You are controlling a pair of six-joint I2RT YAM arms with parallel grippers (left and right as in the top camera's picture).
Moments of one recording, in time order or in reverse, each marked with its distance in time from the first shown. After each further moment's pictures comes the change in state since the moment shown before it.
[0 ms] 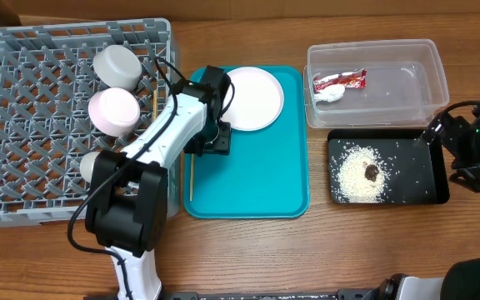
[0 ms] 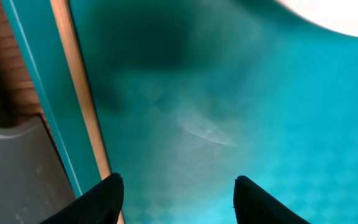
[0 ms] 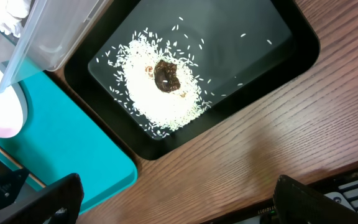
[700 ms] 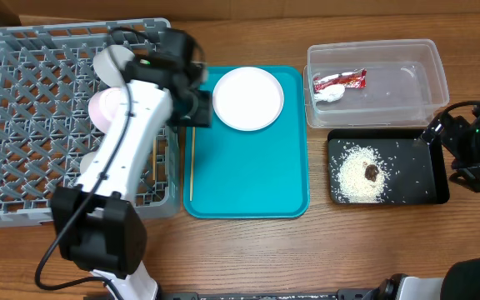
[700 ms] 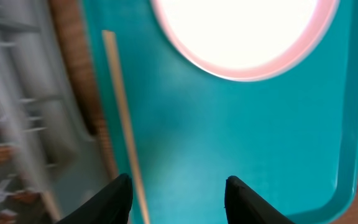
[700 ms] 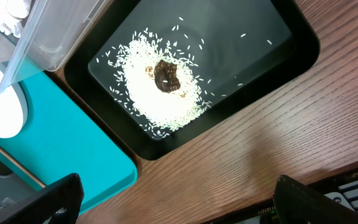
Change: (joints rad) left arm 0.078 -0.160 0.168 -0.104 0.109 0.142; right arm 0.000 0.000 0.000 0.000 0.000 0.000
